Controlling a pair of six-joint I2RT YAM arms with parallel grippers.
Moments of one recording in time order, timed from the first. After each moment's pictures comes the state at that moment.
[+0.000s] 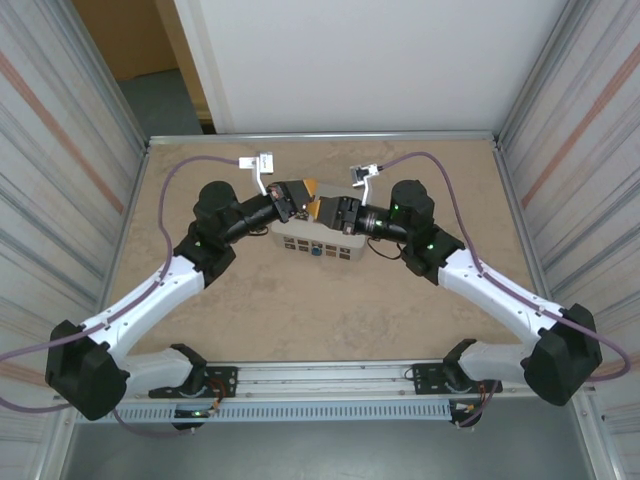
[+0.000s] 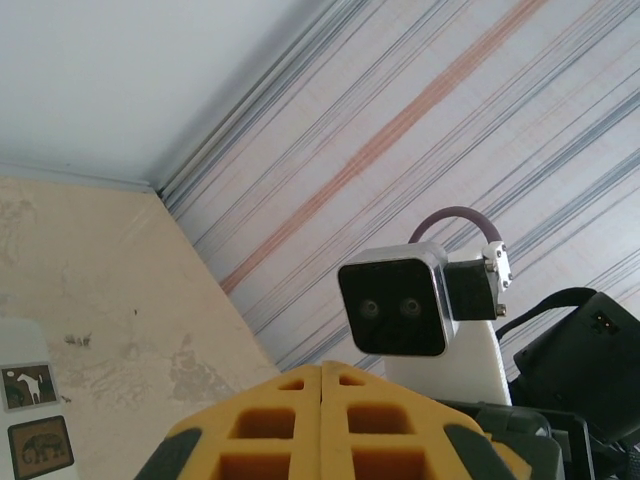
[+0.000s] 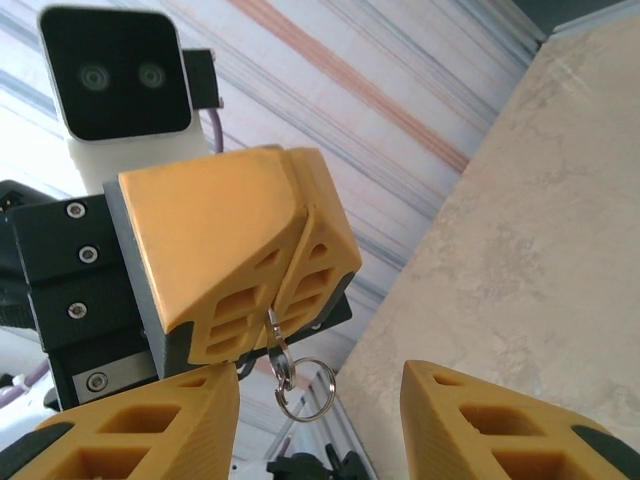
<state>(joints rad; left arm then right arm) -0.60 1.18 0.92 0.34 0.43 -0.81 0.69 1.23 0.95 0.22 -0.53 0.92</state>
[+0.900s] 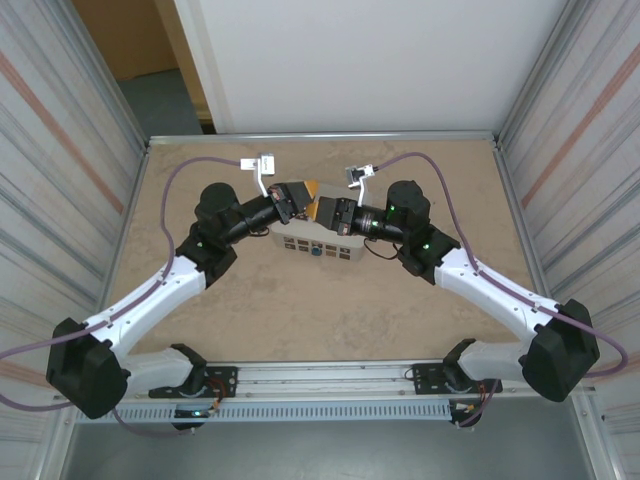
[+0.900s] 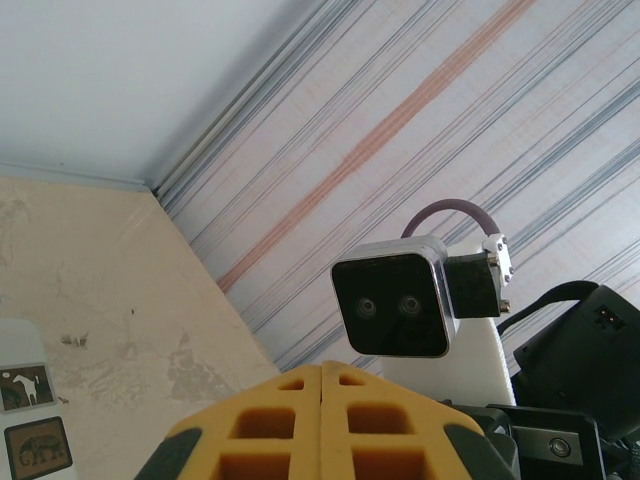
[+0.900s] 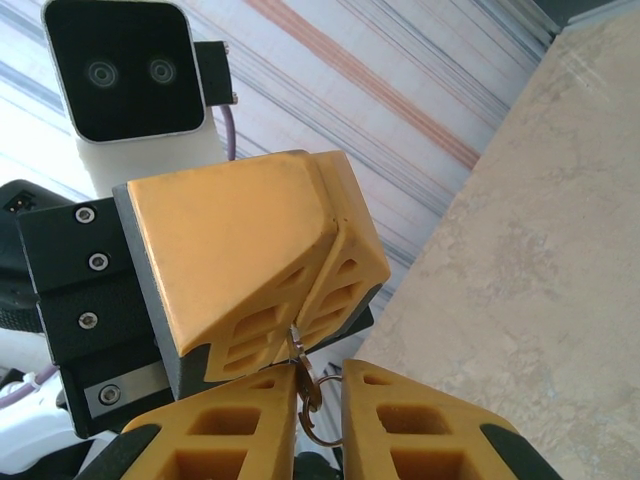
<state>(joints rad) -0.60 1.19 0.90 0.38 0.45 -0.81 0.70 1.24 0.95 0.25 -0.53 0.93</state>
